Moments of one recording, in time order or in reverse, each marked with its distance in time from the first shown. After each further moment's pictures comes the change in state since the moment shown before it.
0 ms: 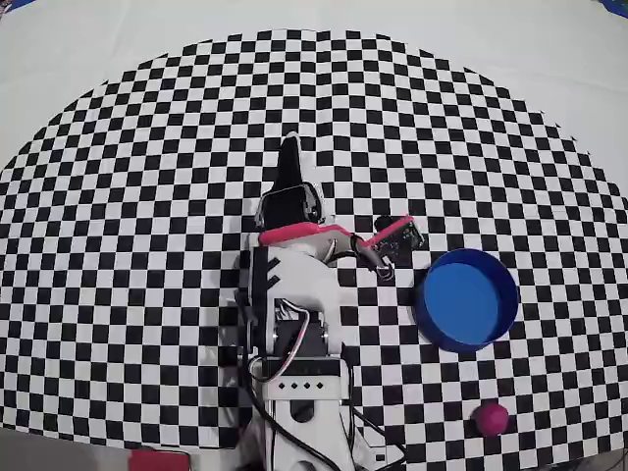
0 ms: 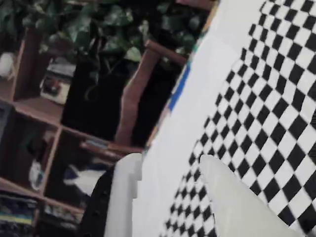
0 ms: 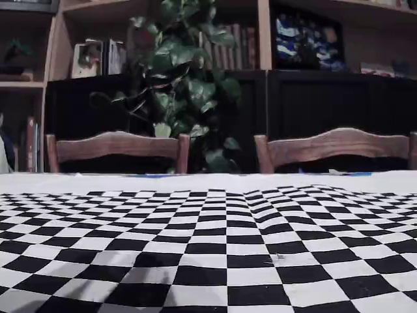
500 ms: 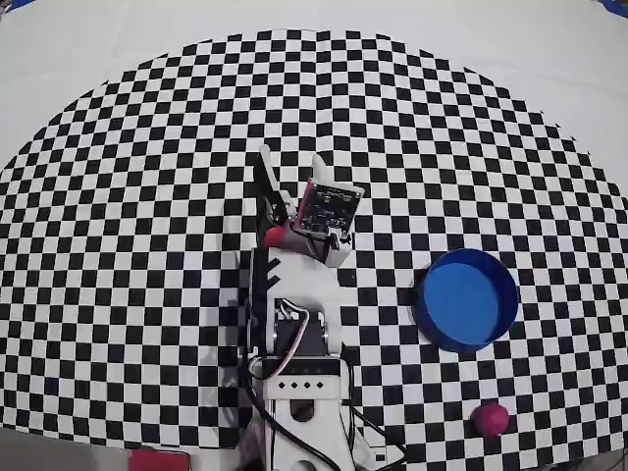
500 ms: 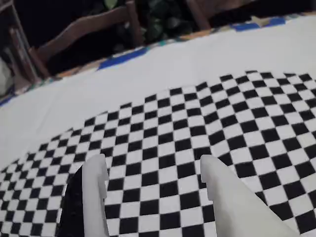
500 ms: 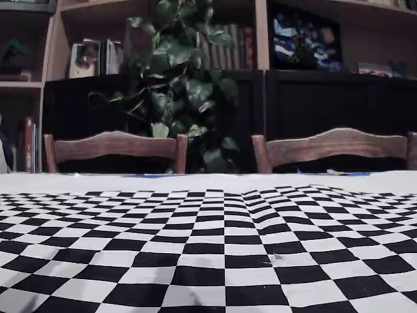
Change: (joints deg) arm 0.0 -0.6 0.0 2.2 -49.1
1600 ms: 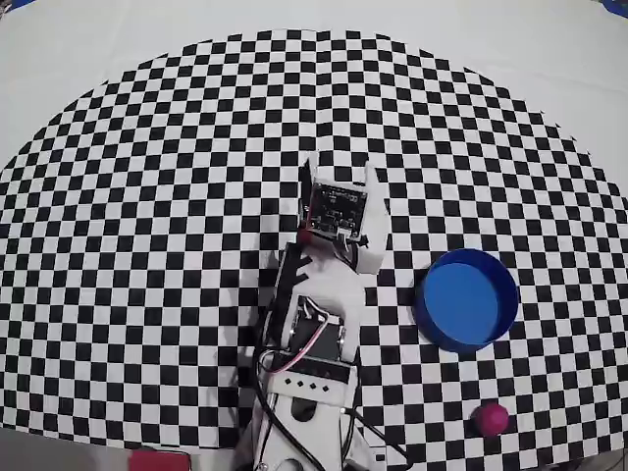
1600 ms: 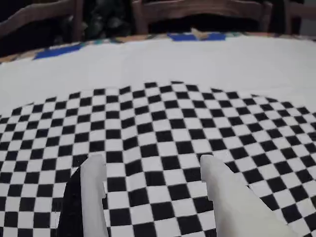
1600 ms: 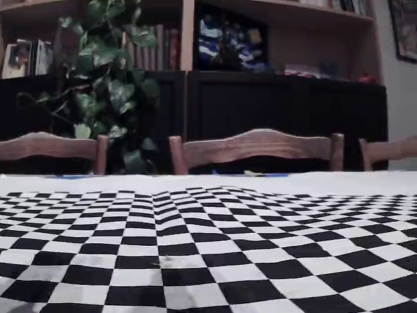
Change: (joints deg) arm 11.8 -0.4 0.0 0.0 -12.8
